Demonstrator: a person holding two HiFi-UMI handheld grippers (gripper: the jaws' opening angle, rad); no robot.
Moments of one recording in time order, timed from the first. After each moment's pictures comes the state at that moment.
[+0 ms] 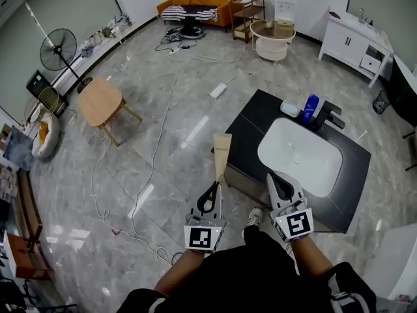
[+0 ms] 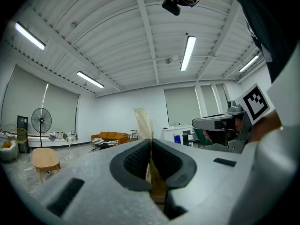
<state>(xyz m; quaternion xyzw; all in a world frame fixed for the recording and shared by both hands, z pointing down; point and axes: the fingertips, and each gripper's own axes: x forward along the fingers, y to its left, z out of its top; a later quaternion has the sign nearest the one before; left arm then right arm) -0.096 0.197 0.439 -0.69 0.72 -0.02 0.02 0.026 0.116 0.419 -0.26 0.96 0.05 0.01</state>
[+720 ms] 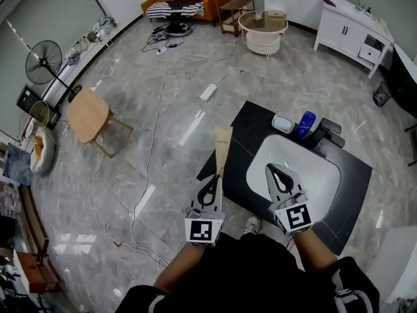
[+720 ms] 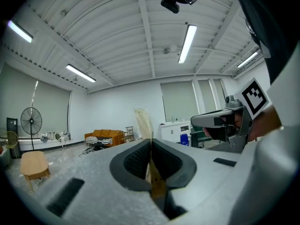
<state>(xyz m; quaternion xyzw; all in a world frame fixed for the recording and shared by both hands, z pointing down) -0.117 0.012 0.448 -0.71 0.70 -0.05 0.01 0.006 -0.059 0.430 -0.28 0.96 0.03 -0.02</state>
